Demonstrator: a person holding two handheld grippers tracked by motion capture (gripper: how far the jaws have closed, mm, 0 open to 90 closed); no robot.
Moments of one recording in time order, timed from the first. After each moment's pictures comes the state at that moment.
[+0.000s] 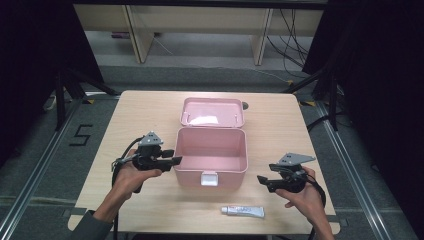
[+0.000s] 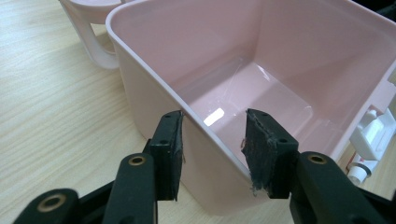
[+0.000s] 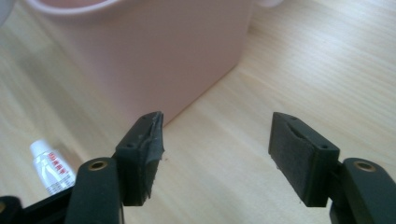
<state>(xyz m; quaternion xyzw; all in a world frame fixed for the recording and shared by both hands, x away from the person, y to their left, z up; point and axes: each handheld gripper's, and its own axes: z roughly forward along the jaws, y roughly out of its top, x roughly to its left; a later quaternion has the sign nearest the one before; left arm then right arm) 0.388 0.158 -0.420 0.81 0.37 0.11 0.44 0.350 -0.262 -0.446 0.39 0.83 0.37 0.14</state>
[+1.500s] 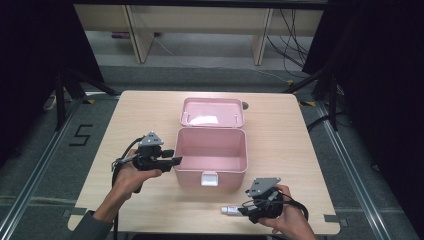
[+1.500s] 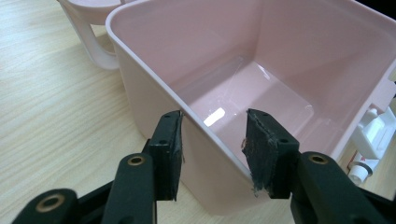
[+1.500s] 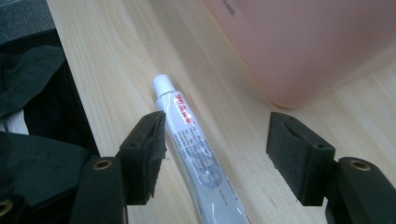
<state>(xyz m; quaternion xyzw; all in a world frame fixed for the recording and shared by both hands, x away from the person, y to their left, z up) 0.387 0.155 -0.421 0.81 0.38 0.11 0.44 0.307 -0.200 -0.459 0.23 0.92 0.29 0.09</state>
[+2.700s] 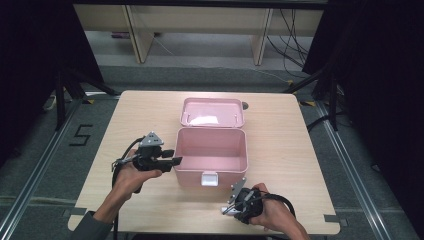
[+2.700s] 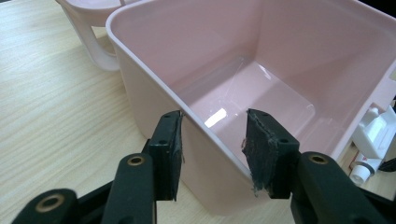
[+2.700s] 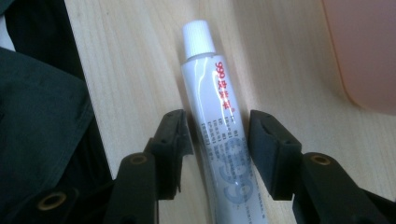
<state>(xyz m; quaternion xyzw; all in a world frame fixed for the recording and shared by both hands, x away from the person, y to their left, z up) 0.386 0.156 -0.420 0.81 0.37 0.12 0.44 0.322 -0.157 -0.479 0.14 0.98 0.13 0.03</state>
